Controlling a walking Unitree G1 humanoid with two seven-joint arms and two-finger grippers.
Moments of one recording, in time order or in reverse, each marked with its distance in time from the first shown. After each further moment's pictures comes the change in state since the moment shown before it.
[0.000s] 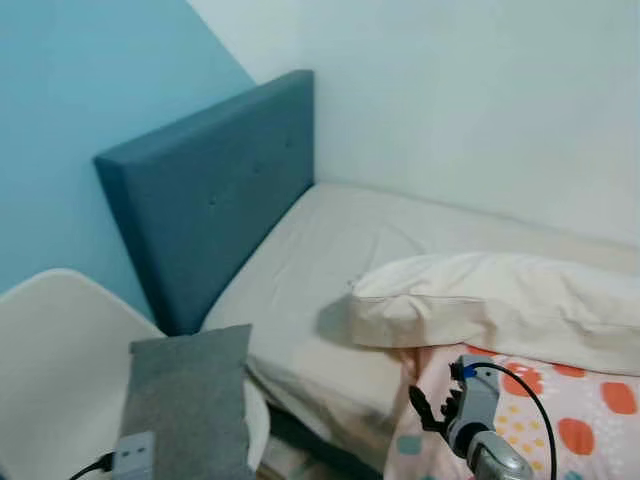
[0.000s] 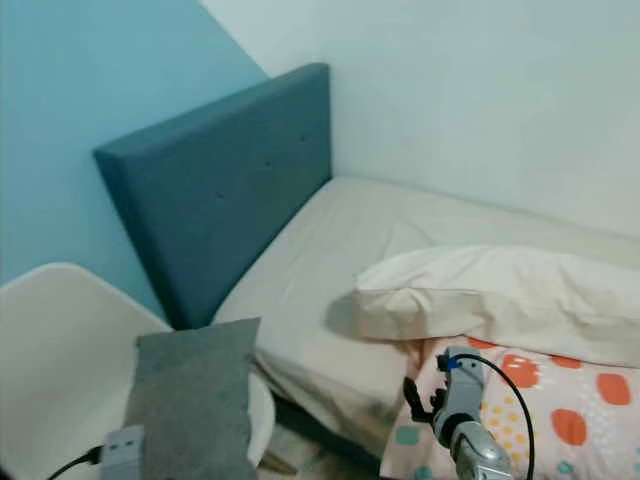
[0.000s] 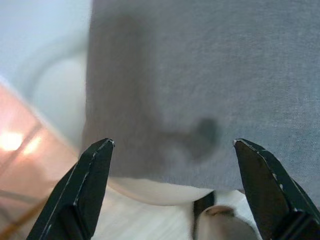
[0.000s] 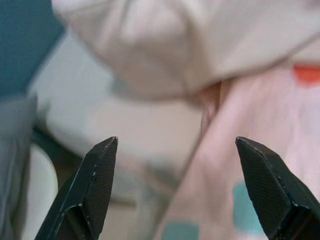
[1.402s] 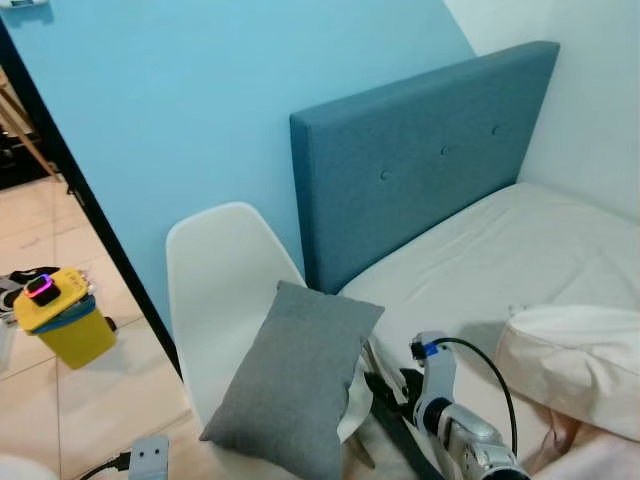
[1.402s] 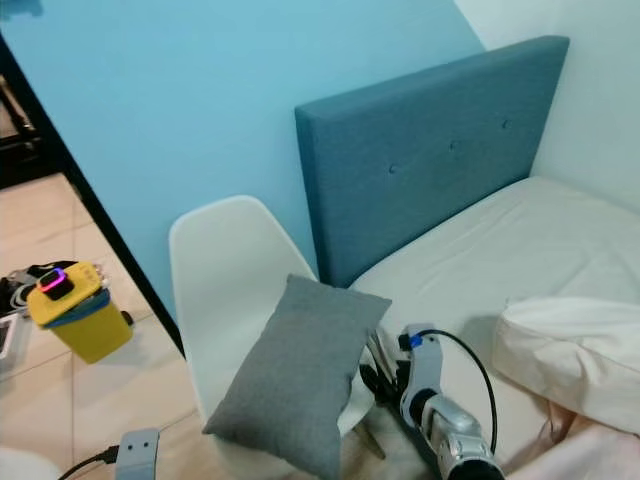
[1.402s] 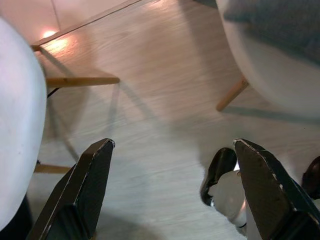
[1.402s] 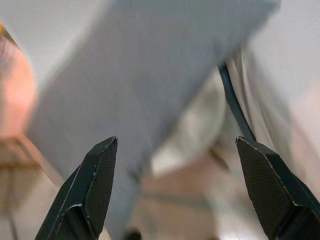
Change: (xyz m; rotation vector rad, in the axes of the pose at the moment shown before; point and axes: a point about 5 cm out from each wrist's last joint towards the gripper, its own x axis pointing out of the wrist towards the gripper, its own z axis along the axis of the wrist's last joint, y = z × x) left arm -0.003 -0.016 -0.010 0.065 0.047 0.005; right arm 0.000 0.034 -0.032 -0.119 0.261 0.203
